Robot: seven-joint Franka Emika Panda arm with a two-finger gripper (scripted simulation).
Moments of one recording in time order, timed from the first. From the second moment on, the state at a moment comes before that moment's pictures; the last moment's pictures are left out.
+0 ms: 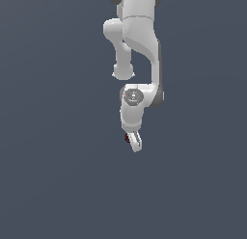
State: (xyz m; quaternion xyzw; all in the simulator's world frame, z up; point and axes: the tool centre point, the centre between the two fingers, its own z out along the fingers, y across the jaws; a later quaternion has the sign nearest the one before) arm -0.014 0.034 0.029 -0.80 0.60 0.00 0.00
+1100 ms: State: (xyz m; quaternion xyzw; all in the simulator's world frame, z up) arm -0.047 0.073 0.052 -0.80 0.60 0.00 0.00
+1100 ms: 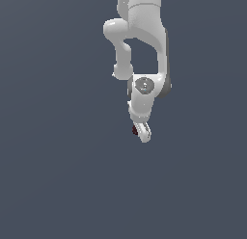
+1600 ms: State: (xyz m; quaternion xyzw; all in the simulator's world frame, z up) arm -0.085 0.123 0.081 -0.80 0.60 0.00 0.00
